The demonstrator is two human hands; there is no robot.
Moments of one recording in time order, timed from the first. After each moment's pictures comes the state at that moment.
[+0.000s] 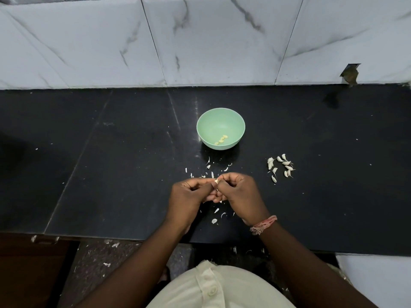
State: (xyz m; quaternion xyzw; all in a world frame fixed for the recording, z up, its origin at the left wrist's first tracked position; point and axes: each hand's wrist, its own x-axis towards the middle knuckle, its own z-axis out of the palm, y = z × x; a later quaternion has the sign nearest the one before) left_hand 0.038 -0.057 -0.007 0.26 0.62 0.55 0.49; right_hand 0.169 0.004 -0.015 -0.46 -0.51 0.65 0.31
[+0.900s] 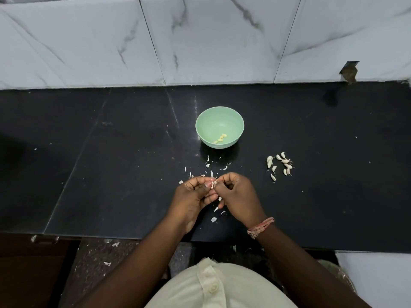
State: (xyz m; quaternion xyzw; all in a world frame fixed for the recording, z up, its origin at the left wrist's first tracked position) left_hand 0.038 -0.048 -0.017 0.13 0.55 0.56 0.61; right_hand 0.168 -0.002 -0.017 -0.52 -0.55 0.59 0.28
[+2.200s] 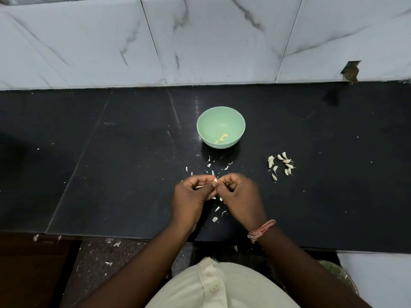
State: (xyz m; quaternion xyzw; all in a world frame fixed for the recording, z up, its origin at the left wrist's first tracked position) left_hand 0.046 -0.051 -0.020 0.20 0.60 0.60 0.49; right_hand 0.170 -0.002 -0.033 -0.53 -0.65 0.45 0.30
